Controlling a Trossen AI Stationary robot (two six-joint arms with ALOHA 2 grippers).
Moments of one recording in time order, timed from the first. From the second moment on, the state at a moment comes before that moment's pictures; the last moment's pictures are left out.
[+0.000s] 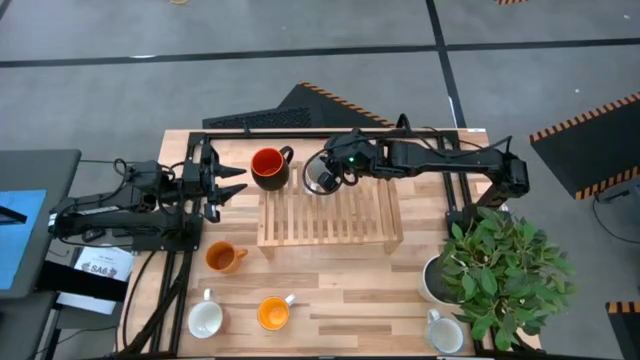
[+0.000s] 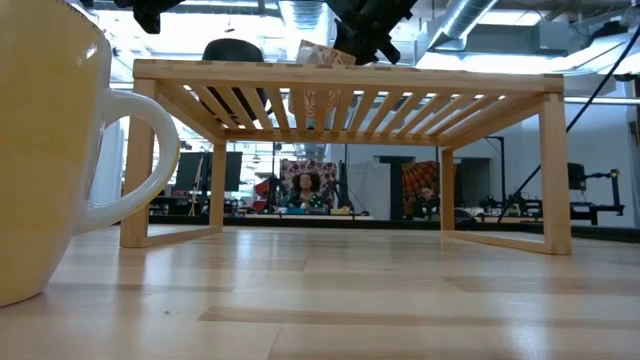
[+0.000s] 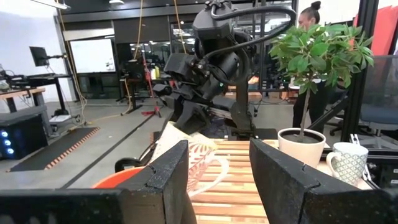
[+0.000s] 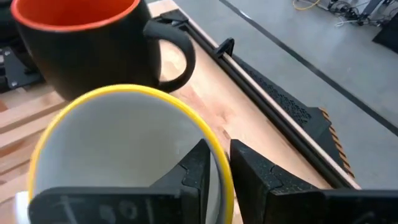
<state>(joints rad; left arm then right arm) 0.15 0.42 0.50 0.12 -0.03 0.04 -0.15 1.64 1.51 -0.48 0.38 0.23</state>
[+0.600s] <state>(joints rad) 0.15 0.42 0.50 0.12 -0.03 0.04 -0.15 1.64 1.51 -0.46 0.31 0.25</state>
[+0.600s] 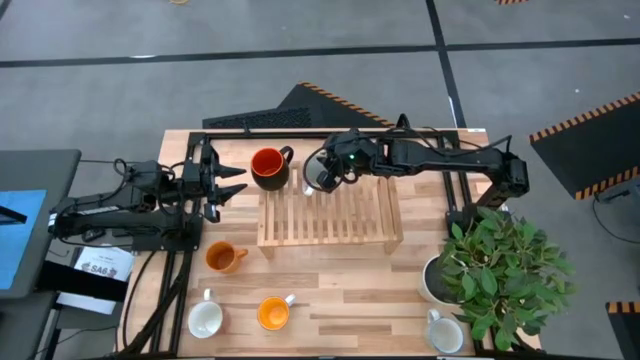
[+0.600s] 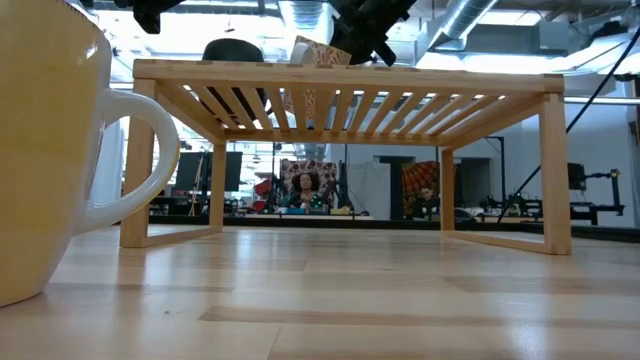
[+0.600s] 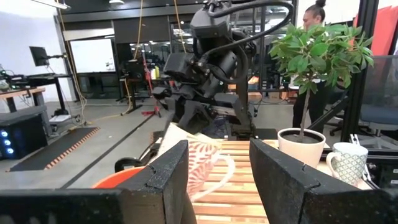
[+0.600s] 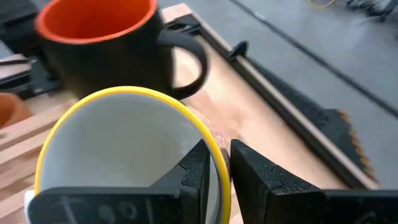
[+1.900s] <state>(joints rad) 0.15 0.42 0.50 0.09 -0.04 0.04 -0.19 1.64 1.61 -0.72 0.06 0.26</state>
